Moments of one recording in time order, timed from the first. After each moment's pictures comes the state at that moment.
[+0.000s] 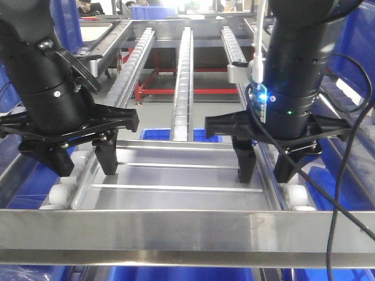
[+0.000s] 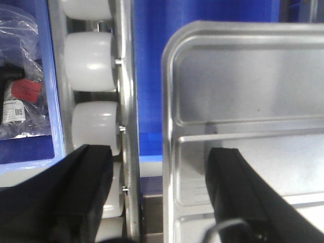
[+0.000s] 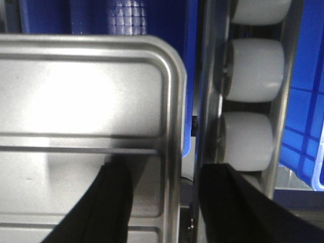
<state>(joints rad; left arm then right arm) -0.56 1.76 -1.07 0.11 0.54 -0.48 0.48 1.82 -1.12 -0.18 0.60 0.72</state>
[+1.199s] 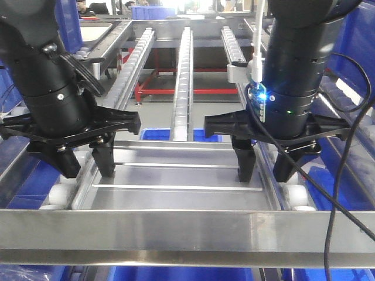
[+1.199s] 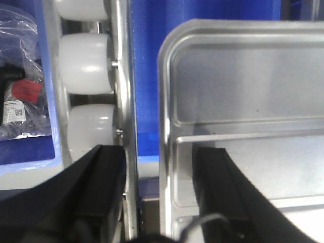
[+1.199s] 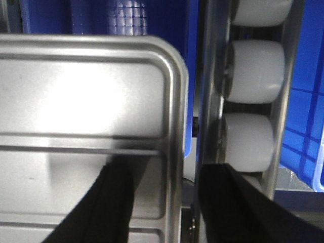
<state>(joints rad) -0.56 1.78 -1.08 0.12 0.54 -0.48 0.48 1.82 -1.12 -0.18 0.60 0.72</state>
